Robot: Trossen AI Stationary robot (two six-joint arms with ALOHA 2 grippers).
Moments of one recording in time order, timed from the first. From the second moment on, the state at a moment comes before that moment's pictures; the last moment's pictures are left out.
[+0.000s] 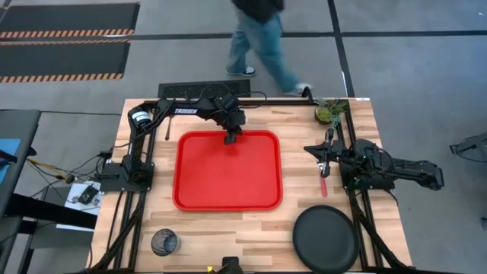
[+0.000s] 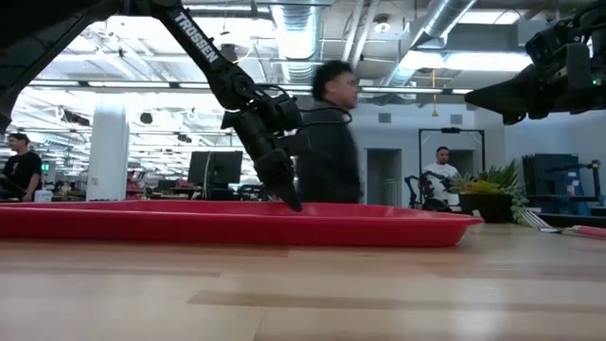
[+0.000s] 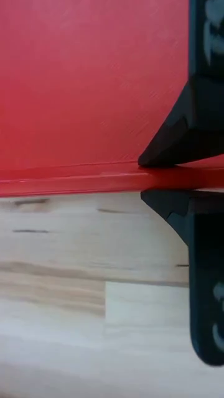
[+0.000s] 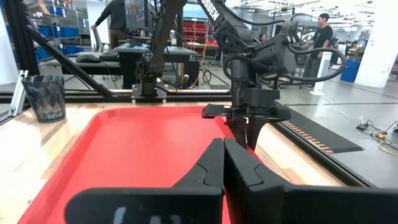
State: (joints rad) left arm 0.58 2.05 1.34 -0.35 0.34 0.49; right arm -0.20 0.01 0.00 0.03 0.03 -0.05
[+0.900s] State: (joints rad) left arm 0.57 1.70 1.09 -0.40 0.40 0.39; right arm -0.20 0.01 0.00 0.03 0.03 -0.05
